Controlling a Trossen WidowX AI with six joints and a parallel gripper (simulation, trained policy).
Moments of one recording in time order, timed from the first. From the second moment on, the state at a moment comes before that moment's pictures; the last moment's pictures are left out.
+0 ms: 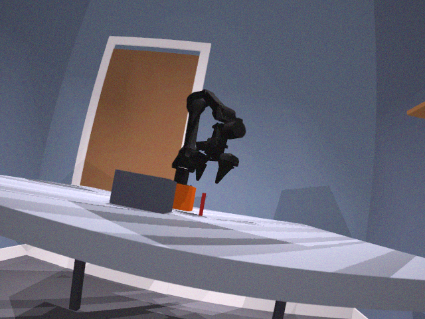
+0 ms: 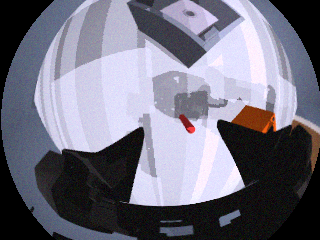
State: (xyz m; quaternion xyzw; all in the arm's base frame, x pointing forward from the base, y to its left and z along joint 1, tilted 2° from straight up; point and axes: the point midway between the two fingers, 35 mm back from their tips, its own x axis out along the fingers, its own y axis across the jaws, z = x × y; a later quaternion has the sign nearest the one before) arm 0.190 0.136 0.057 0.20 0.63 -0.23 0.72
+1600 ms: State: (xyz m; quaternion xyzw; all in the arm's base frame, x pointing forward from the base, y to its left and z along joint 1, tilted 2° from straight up) arm 0.182 0.117 -0.014 0.27 0.62 -0.32 0.67
